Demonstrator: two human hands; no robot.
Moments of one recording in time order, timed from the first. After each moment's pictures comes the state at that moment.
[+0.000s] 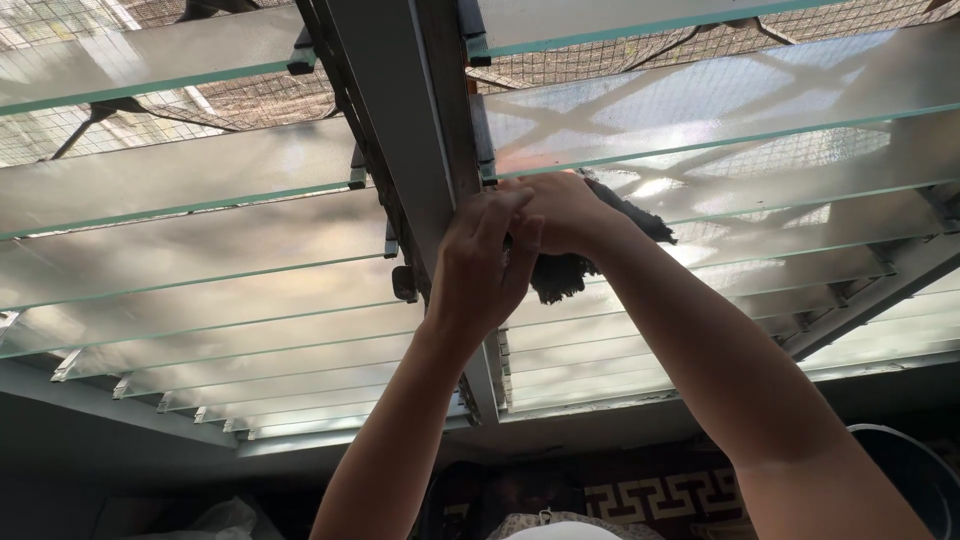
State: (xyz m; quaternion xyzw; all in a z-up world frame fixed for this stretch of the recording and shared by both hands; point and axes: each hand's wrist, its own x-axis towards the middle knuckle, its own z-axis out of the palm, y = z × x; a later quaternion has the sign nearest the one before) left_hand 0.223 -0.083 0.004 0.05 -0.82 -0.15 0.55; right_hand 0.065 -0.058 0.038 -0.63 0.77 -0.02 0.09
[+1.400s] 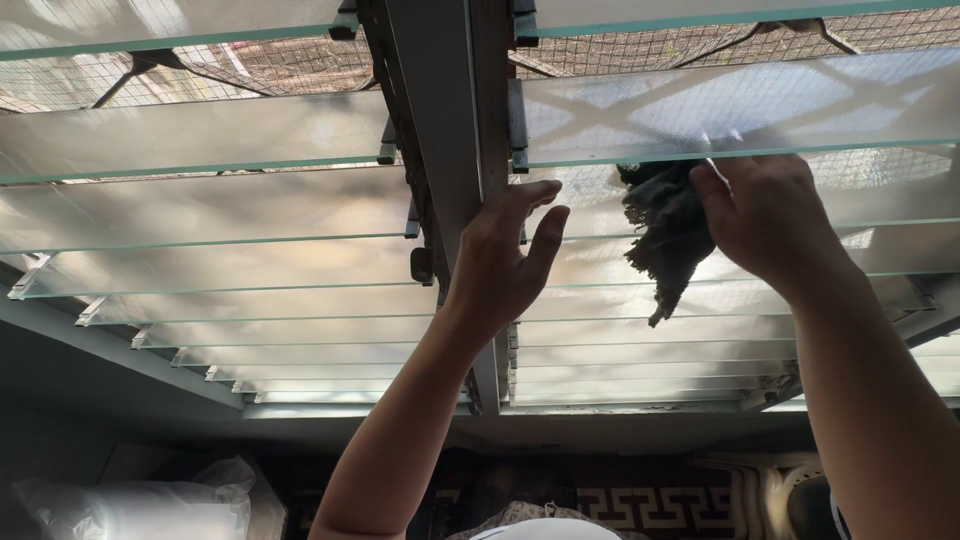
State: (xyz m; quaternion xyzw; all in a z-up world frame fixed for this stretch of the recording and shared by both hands) left_hand 0.219 -0.081 -0.007 0.09 -0.81 -0.25 0.52; right_hand -0.044 0.059 0.020 -0.53 0.82 -0.19 -0.10
